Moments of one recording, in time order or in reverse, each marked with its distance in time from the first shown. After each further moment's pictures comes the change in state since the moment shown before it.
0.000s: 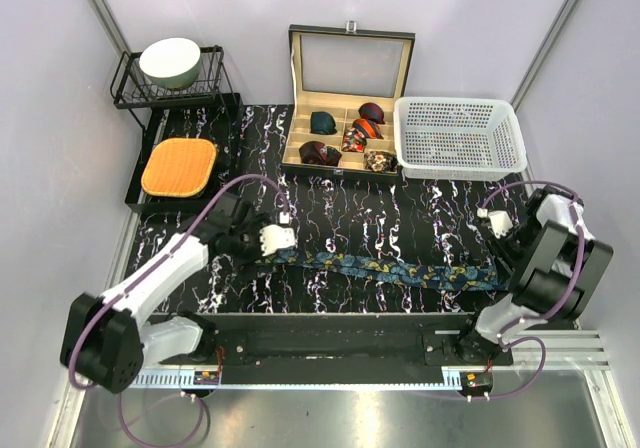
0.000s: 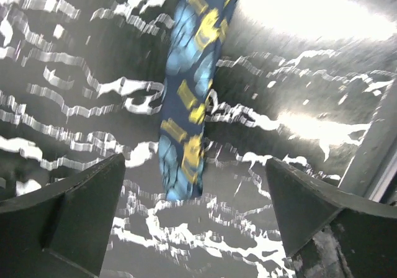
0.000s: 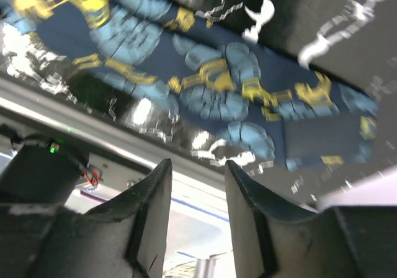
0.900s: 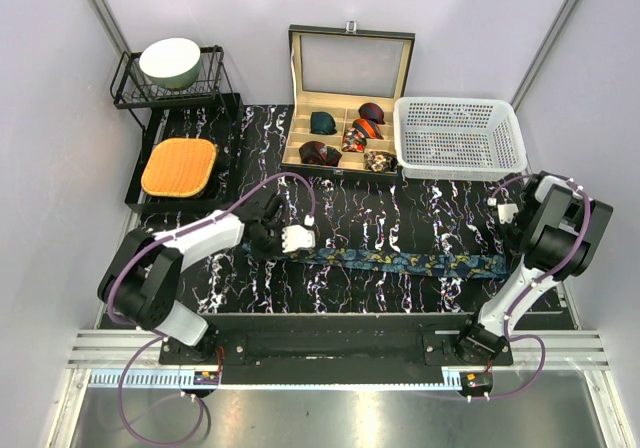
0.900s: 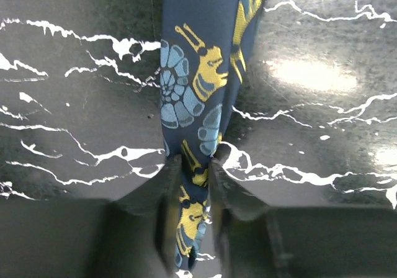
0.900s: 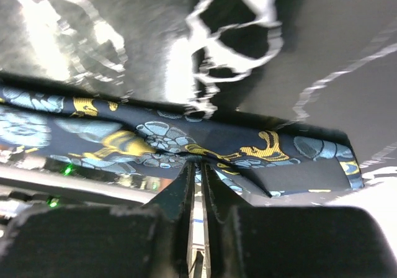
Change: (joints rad) left arm -0.116 0.399 0.112 0.133 -0.127 0.031; right arm 0.024 0.372 0.193 0.106 0.118 0.312
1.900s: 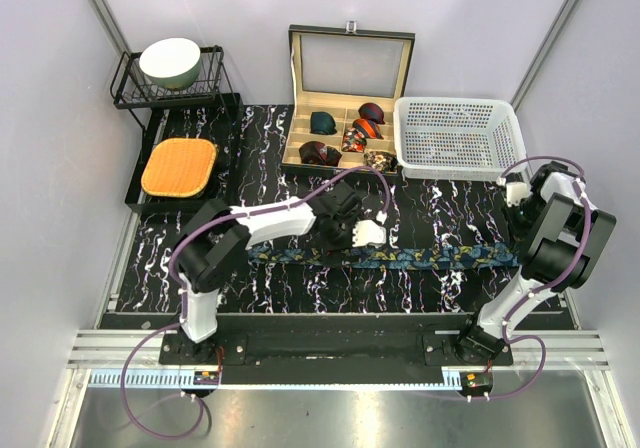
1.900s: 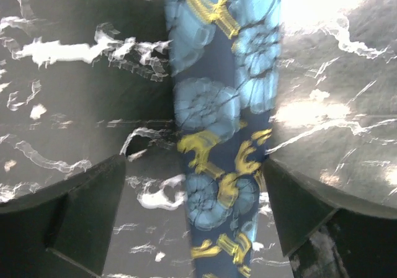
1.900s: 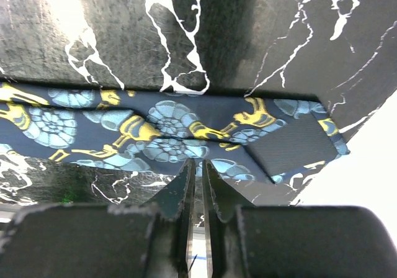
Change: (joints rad) left arm -0.340 0.399 0.458 0.056 0.077 -0.218; right arm 0.000 -0.106 0.030 0.118 -0.080 0.000
